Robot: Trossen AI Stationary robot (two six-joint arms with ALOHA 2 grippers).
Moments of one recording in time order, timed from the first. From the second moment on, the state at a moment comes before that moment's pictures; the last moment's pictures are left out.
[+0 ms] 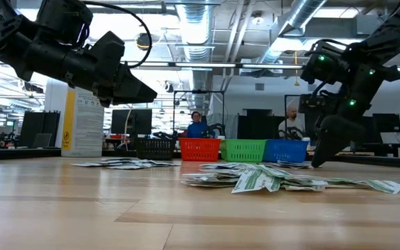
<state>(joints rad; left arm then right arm) -0.05 1.33 0.25 0.85 -0.40 -0.14 -0.25 1.30 0.39 -0.19 0.18 0.08</state>
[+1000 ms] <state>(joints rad) -0.05 1.33 0.25 0.85 -0.40 -0.14 -0.21 1.17 0.41 -0.26 0.28 0.05</state>
